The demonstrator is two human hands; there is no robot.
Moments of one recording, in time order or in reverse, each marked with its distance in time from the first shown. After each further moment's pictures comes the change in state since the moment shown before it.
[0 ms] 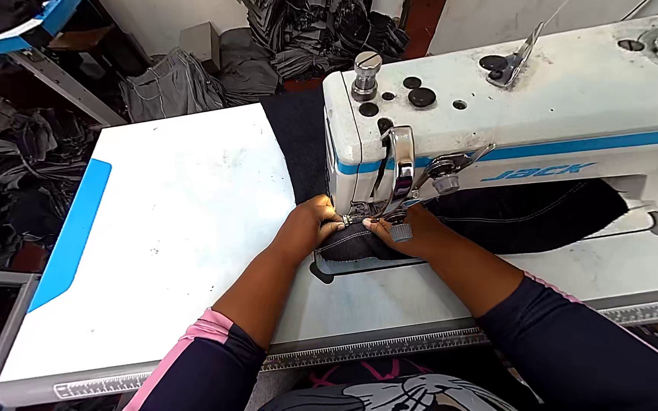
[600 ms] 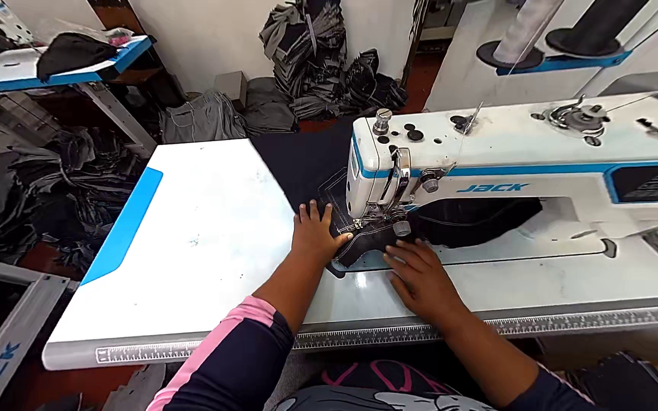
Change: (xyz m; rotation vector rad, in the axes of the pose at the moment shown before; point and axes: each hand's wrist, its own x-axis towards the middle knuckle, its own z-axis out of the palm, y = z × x) left_hand 0.000 0.039 -0.016 0.467 -0.353 -0.681; right_hand -0.081 -0.029 0.043 -0.017 0.518 -0.129
